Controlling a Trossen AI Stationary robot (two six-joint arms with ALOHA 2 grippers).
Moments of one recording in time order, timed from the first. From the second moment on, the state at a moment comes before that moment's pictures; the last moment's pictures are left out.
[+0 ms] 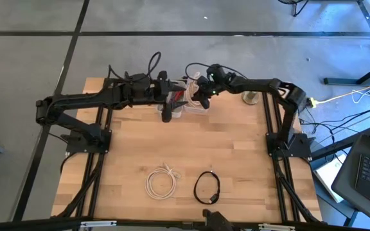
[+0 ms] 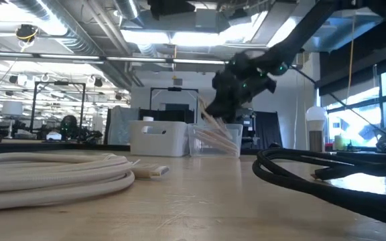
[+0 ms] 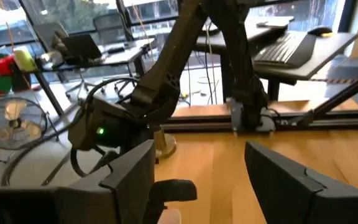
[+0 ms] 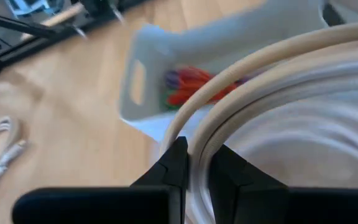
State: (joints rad) left arm 0.24 1.28 1.14 -0.03 0.02 0.15; right arm -0.63 1.90 1.17 0.01 -0.65 -0.05
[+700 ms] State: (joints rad) left arm 0.24 1.28 1.14 -0.03 0.02 0.16; right arm -0.66 2.01 1.18 0.04 -0.61 -0.03
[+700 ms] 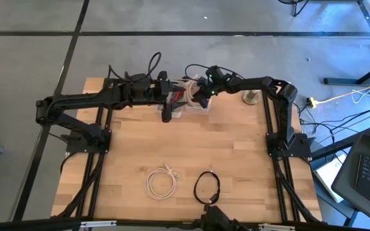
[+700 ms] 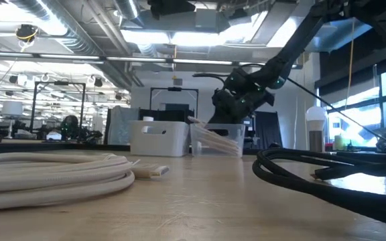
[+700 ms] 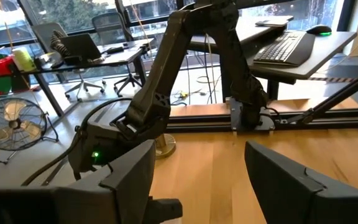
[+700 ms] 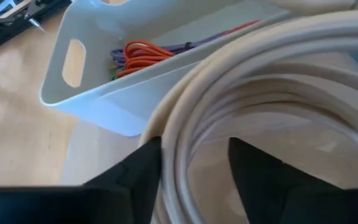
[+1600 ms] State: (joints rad) left arm 0.09 1.28 1.14 -0.76 0.07 -0.23; right arm -0.44 1.31 0.93 -0.86 -0.66 -0.20
